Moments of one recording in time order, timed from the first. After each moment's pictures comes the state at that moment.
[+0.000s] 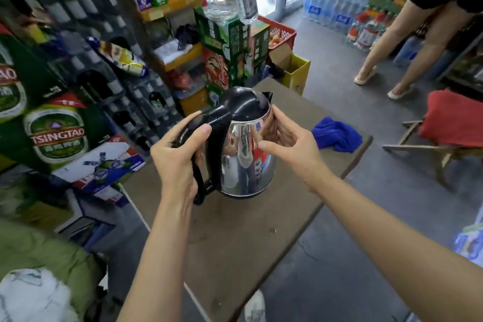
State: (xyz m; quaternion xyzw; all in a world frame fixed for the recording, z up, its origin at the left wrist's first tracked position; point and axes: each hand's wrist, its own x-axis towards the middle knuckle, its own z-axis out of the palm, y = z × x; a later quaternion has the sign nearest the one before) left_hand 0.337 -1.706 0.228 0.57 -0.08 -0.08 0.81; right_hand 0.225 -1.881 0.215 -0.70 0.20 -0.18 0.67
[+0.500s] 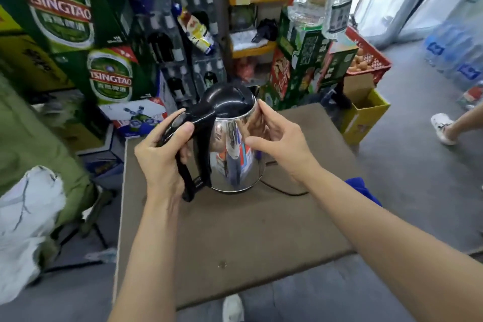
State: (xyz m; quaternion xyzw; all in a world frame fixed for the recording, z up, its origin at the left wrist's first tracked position) left_hand 0.332 -1.788 0.196 0.56 0.08 0.15 0.81; right_hand 0.329 -2.000 0.196 -0.76 0.00 0.01 0.66
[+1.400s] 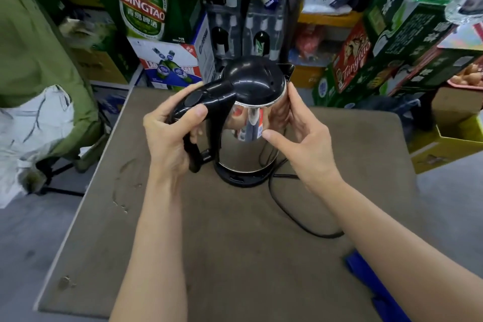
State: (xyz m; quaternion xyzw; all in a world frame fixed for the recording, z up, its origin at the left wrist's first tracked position) left_hand 0.406 -1.804 0.080 0.58 0.08 0.23 0.77; right_hand 0.436 -2.017 0.076 -0.76 -0.11 0.05 0.64
